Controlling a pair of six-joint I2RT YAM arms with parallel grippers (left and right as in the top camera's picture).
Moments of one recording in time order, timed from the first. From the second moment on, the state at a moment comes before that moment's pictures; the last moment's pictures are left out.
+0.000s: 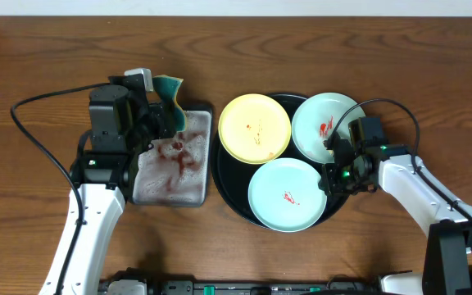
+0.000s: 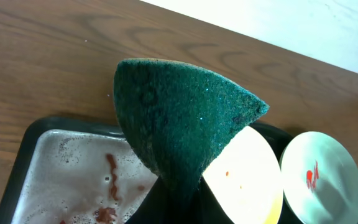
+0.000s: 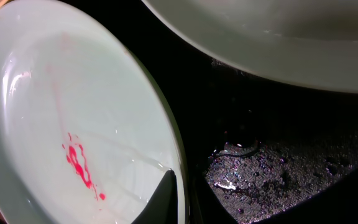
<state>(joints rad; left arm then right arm) -0.04 1.22 0.91 -0.31 0.29 -0.32 0.16 1.56 0.80 -0.68 -0.38 0.06</state>
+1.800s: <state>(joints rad) -0.52 1.47 1.07 -0.63 0.17 -0.42 0.16 1.56 0.80 -0.69 -0.38 0.10</state>
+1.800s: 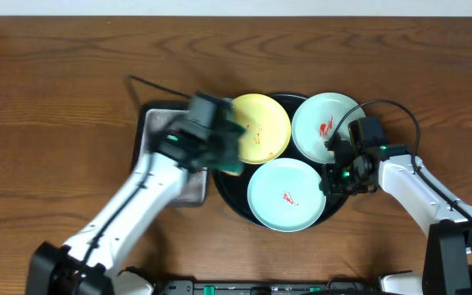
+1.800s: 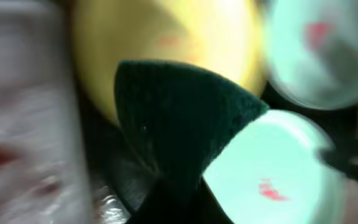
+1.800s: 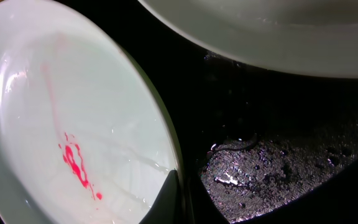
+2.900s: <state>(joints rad) -0.81 1.75 1.08 -0.40 0.15 -0.66 0.17 1.56 0.80 -0.70 -0.38 0.10</state>
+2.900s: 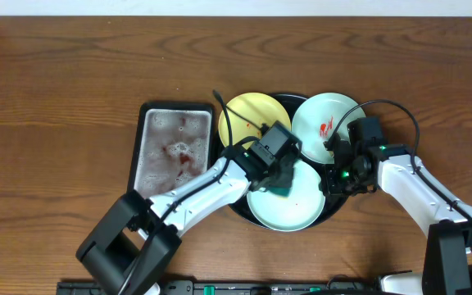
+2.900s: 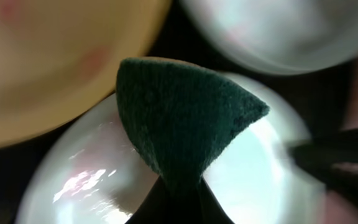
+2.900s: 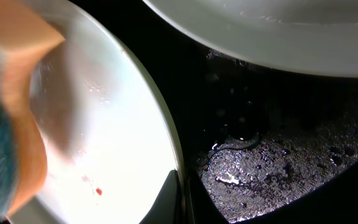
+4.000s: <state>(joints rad) -0.82 1.69 1.09 -0.46 0.00 -0.67 0.17 1.56 0.80 -0.70 -0.38 0.11</state>
